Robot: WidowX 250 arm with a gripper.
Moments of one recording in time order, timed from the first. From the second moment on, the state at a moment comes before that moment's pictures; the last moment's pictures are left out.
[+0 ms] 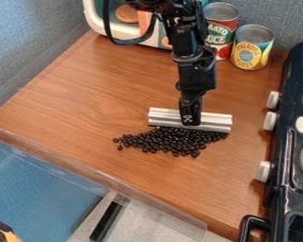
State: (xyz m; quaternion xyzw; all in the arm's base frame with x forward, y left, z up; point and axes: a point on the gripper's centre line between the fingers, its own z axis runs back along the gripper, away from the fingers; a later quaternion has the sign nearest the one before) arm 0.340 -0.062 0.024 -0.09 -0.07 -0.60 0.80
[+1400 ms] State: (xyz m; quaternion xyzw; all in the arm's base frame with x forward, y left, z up) arm 0.428 0.043 0.048 -0.09 -0.04 -0.49 0.87
